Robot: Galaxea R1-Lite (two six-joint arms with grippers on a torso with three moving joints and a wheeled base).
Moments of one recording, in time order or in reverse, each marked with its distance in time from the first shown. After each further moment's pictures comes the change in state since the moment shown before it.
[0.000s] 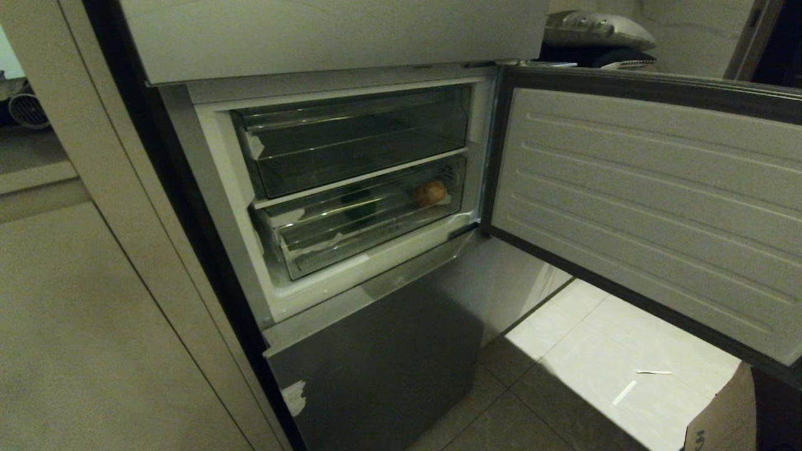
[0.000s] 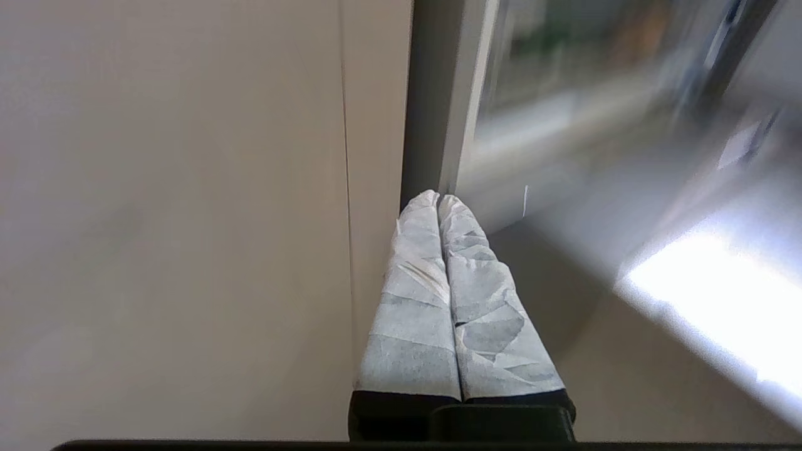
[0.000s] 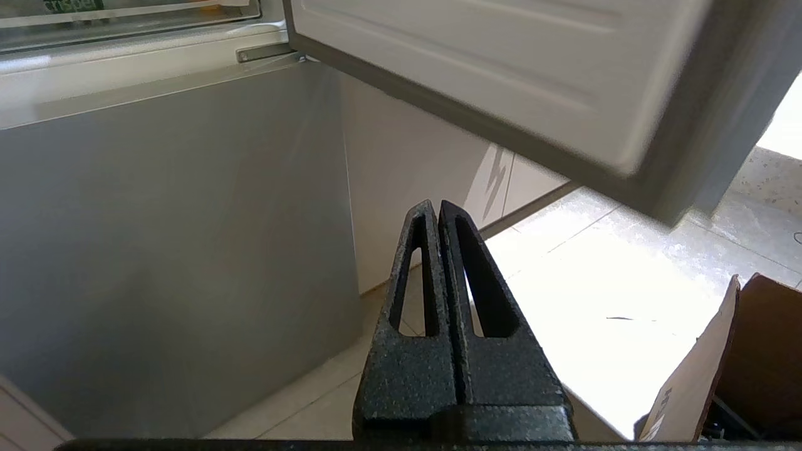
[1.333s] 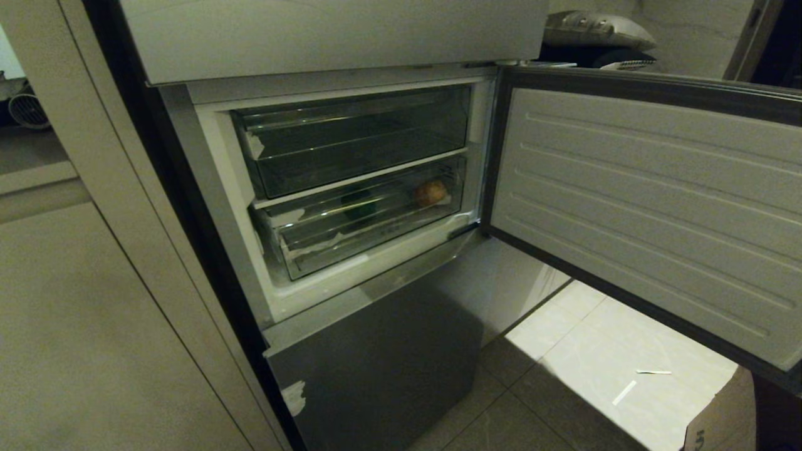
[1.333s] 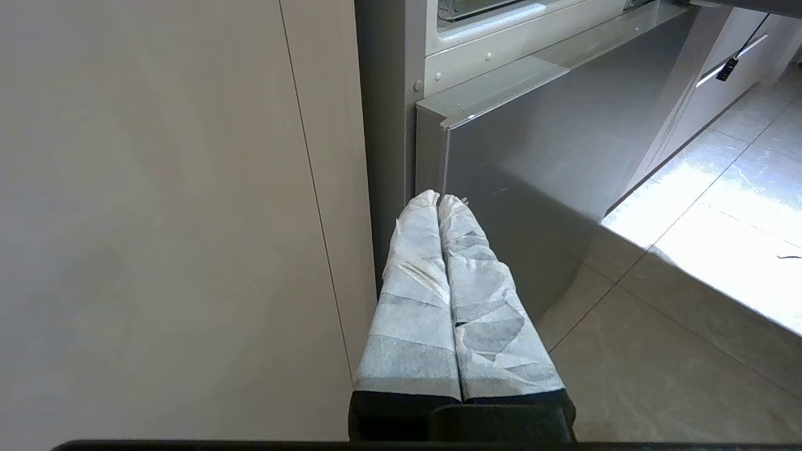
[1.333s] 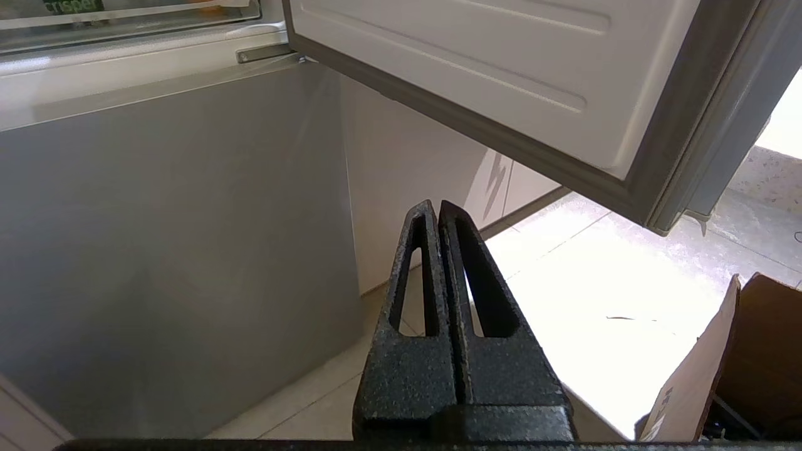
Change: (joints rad) left arm -0.035 -0.259 0.275 -0.023 -0.059 0.029; right arm 0.000 0.000 0.000 0.000 -0.001 0.003
